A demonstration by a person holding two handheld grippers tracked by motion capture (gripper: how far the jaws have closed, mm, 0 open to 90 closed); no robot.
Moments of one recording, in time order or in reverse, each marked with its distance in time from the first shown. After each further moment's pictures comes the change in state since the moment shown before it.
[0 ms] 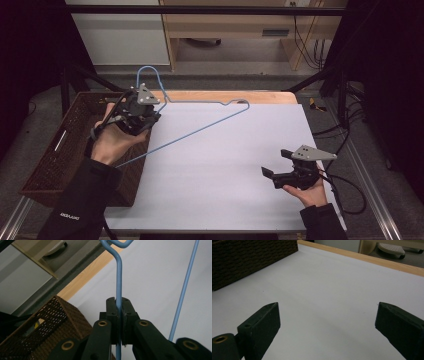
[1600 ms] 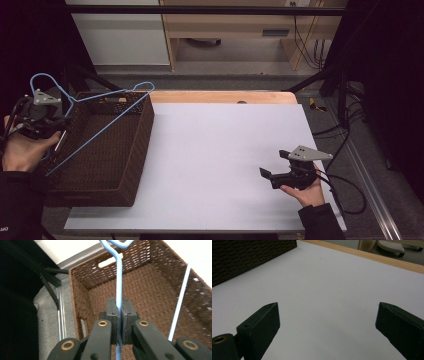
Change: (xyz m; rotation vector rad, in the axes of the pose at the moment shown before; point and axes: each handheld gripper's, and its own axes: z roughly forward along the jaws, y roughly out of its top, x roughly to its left) left arm 0.129 -0.145 -0.039 0.112 0.281 -0.296; right arm 0.003 -0.001 0.006 0.022 -0.014 -0.005
